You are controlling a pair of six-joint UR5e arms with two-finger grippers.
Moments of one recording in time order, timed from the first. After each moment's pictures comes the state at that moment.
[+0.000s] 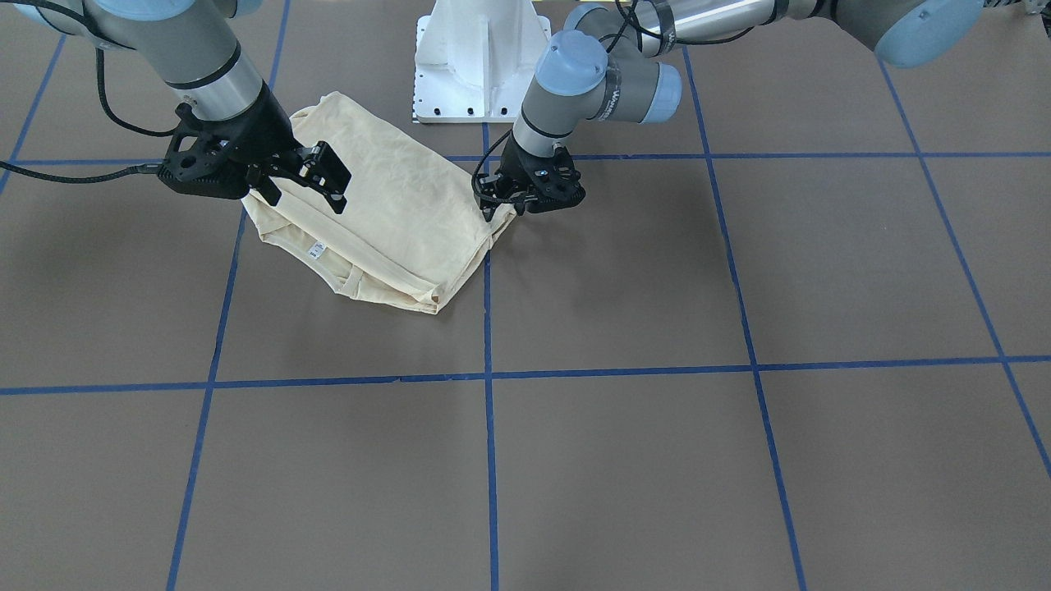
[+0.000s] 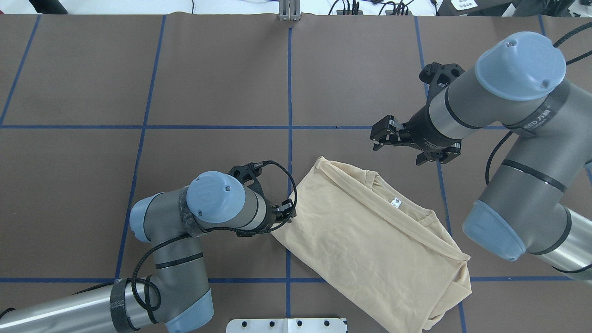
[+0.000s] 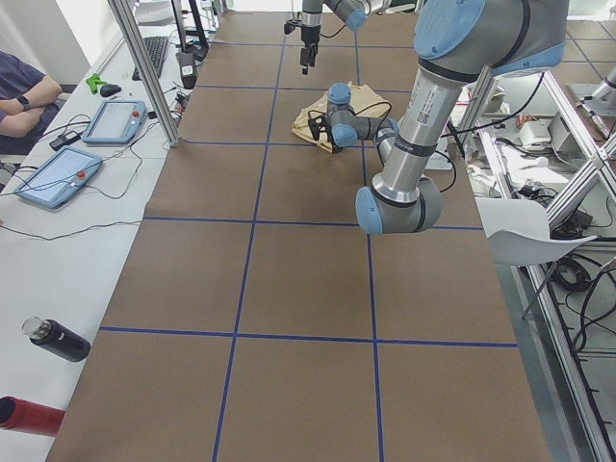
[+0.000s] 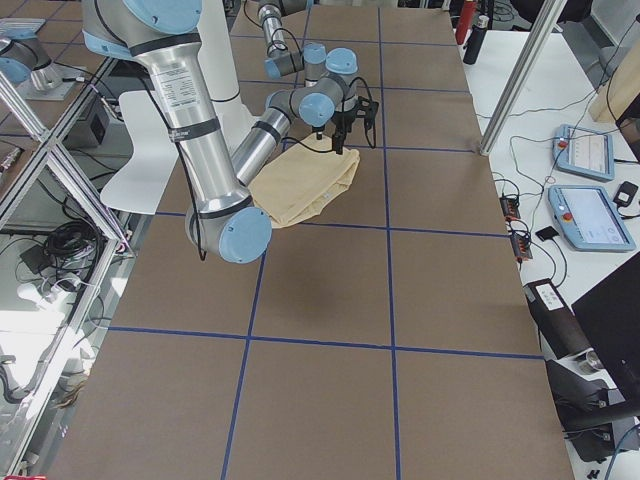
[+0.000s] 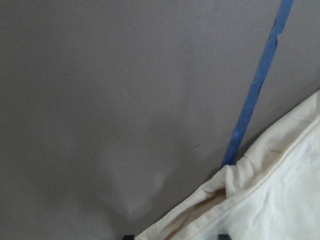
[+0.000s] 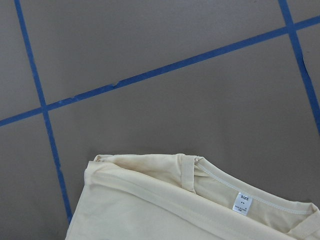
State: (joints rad) left arm -0.35 -2.19 -1.62 -1.97 -1.82 -1.75; right arm 0.74 -1.19 2.06 -1.60 2.08 1.38
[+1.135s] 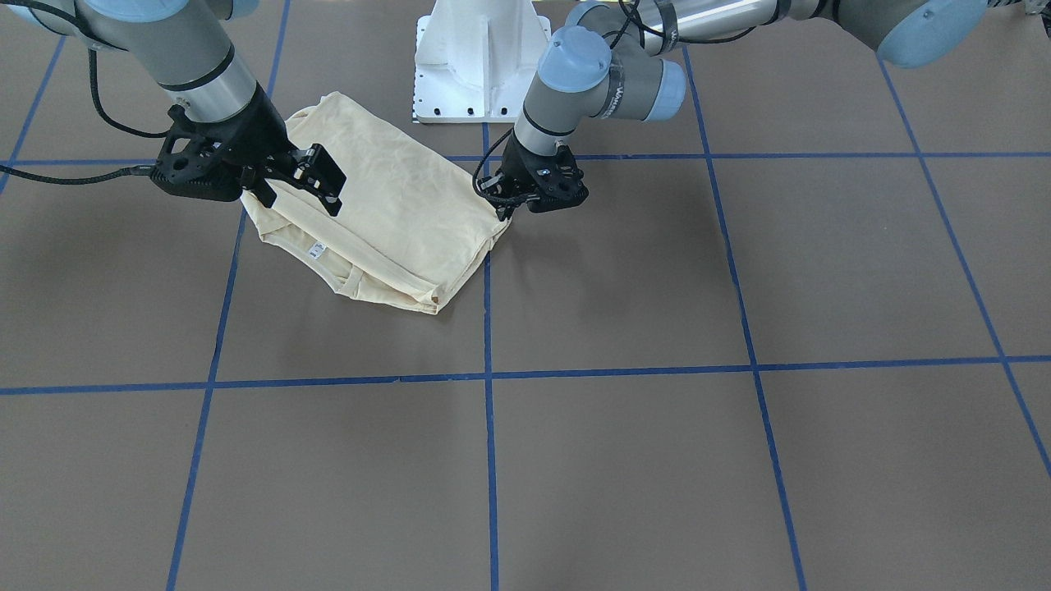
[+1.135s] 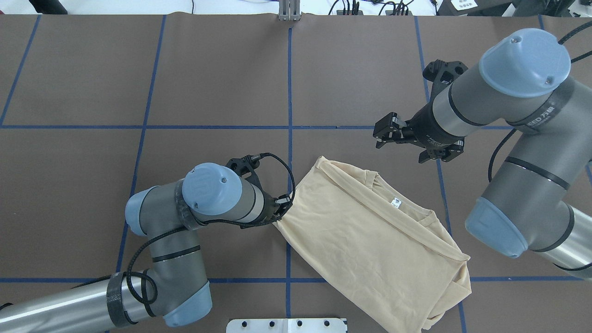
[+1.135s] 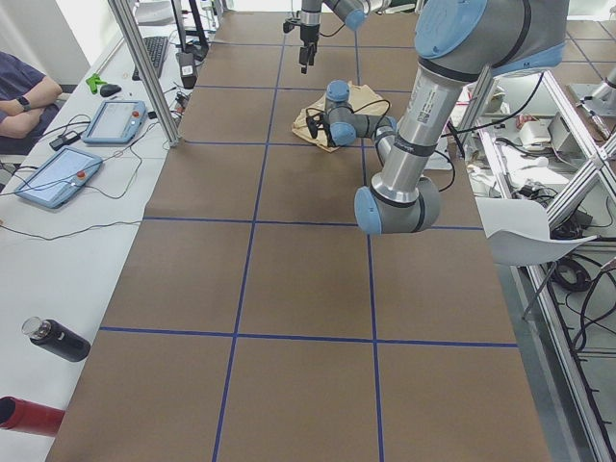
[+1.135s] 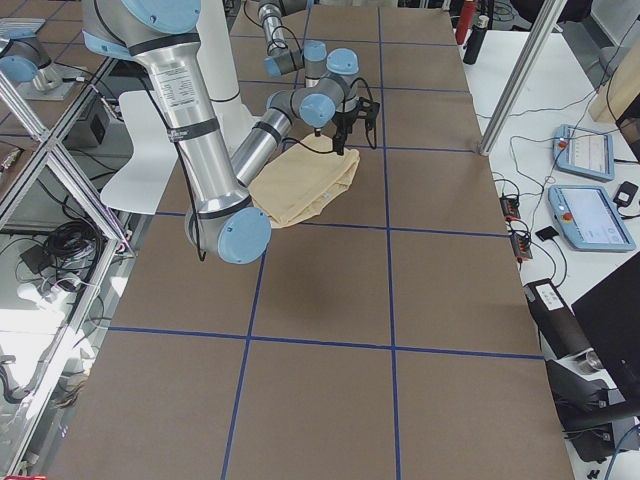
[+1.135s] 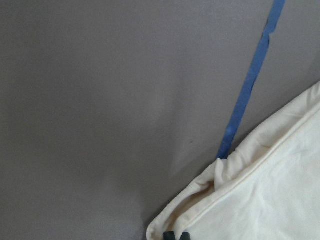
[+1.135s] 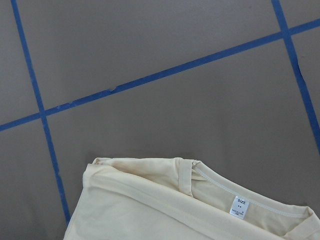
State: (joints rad) left arm -0.39 -2.19 -1.63 -1.96 -1.82 -1.75; right arm 0.75 -1.20 2.05 -1.60 2.08 1.37
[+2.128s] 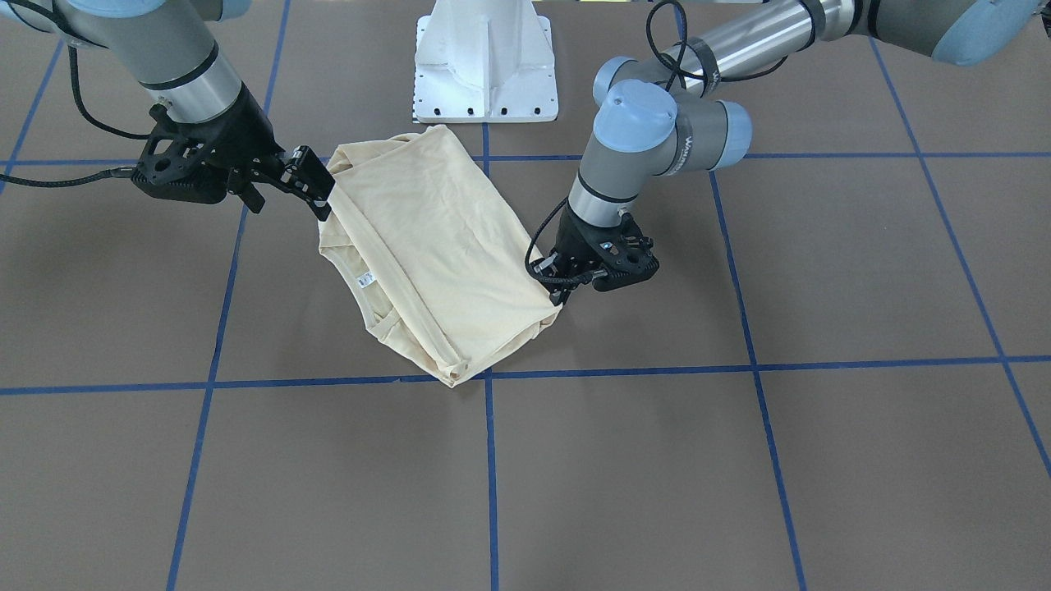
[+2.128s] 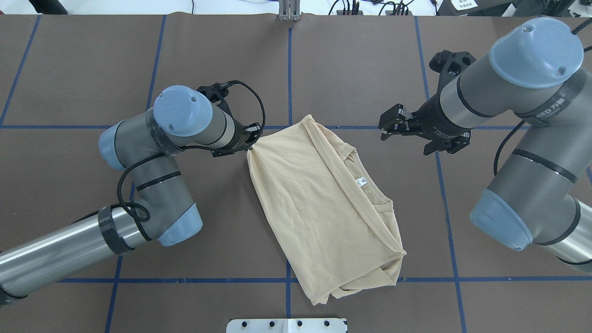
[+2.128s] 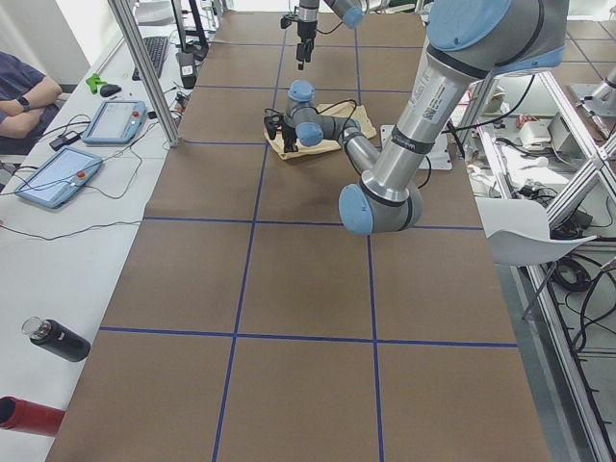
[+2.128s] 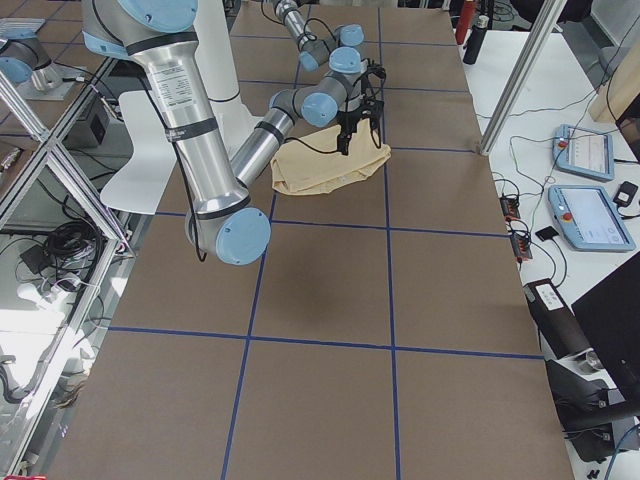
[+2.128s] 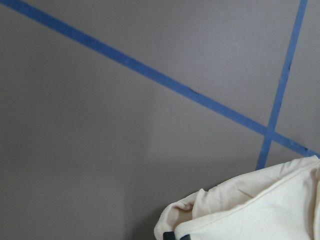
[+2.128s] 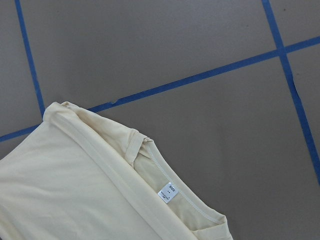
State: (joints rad) left arm -0.61 -2.24 -1.49 -1.97 -1.82 -1.61; right arm 0.78 -1.20 2.06 -1.60 2.08 1.35
